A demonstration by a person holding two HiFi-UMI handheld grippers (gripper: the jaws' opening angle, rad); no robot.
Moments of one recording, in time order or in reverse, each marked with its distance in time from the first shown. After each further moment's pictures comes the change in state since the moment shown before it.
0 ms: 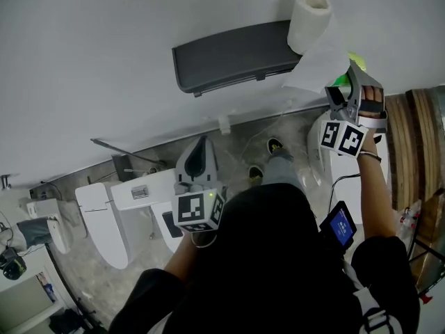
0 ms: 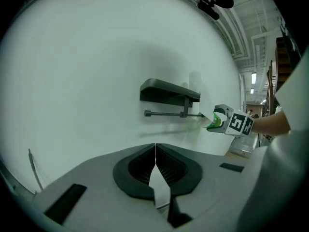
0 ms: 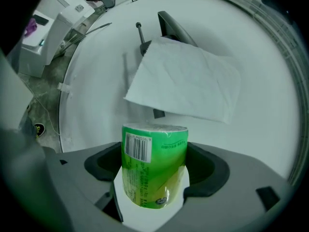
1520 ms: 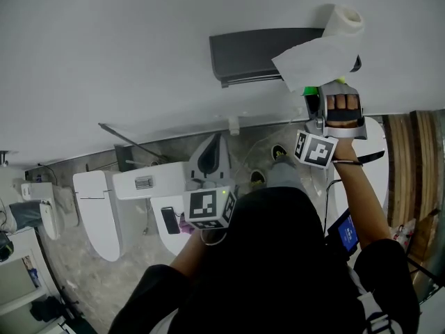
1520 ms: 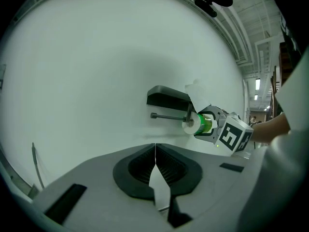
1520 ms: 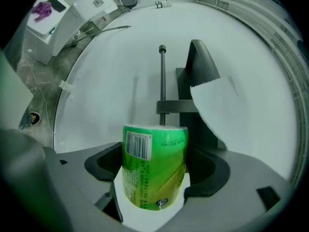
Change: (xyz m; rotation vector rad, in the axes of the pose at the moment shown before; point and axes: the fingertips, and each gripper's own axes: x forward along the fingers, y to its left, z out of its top) left arm -0.020 0.016 -0.006 -0.054 -0.048 0.026; right arm -0.006 0.030 0.126 -0.228 -0.082 -0.048
